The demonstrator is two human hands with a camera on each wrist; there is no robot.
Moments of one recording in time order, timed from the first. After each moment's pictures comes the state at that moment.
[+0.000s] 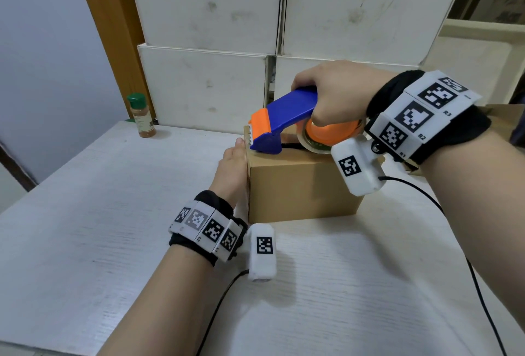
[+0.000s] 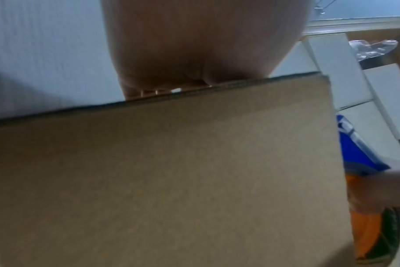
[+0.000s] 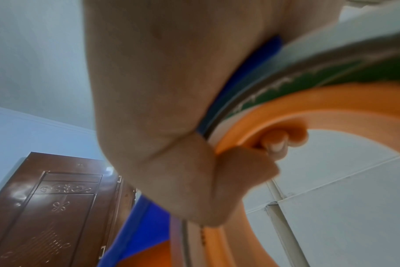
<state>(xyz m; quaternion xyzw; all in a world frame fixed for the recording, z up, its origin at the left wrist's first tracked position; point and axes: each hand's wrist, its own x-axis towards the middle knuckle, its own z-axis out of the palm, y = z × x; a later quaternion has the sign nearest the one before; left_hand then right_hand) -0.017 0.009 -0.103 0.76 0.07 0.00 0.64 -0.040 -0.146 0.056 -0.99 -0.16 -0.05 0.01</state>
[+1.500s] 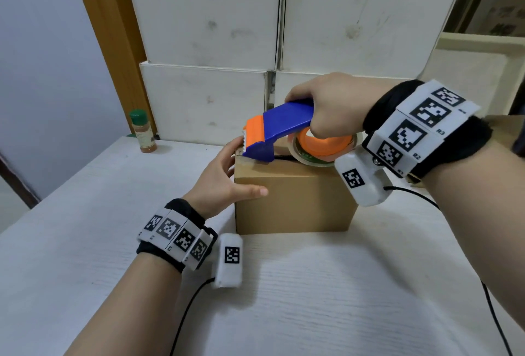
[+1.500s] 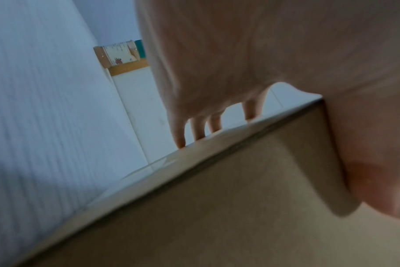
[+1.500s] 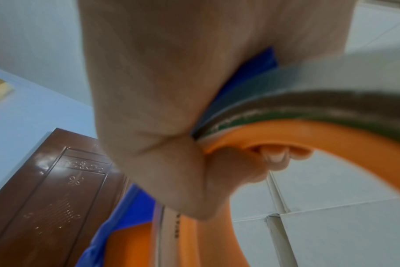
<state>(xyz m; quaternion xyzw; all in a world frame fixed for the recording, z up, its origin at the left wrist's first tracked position) -0.022 0.048 -0.090 0.75 -0.19 -0.02 0.63 -0.041 -0.143 0.062 -0.99 -0.16 -0.04 0.02</state>
